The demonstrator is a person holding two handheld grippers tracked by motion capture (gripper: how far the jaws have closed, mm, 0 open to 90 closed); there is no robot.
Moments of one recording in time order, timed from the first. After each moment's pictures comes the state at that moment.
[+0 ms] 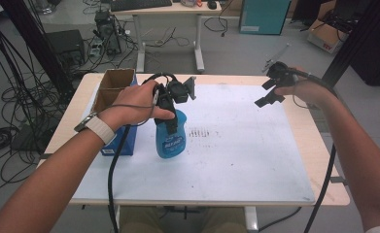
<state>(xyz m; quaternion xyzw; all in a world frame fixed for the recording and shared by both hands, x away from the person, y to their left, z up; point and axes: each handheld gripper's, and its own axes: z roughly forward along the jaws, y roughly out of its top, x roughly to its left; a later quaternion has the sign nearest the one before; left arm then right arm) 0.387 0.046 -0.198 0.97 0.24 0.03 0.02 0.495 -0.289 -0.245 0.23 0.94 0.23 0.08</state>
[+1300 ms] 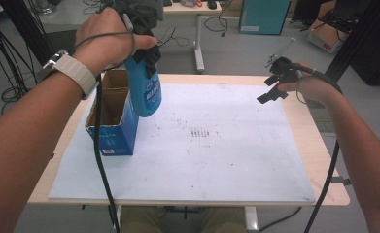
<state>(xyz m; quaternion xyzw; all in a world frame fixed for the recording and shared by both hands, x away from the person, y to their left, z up) 0.410 0.099 -0.055 0.85 0.52 0.07 0.04 0.493 -0.291 -0.229 0.23 0.94 0.24 0.09</state>
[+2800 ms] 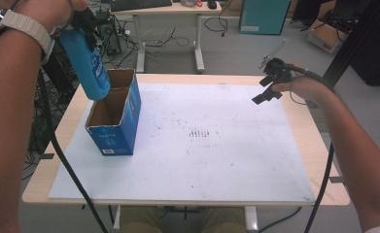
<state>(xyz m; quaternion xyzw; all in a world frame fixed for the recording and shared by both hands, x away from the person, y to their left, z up) 0.436 0.218 -0.024 0.71 0.70 0.06 0.04 0.499 -0.278 -0.237 0.22 0.94 0.23 0.08</state>
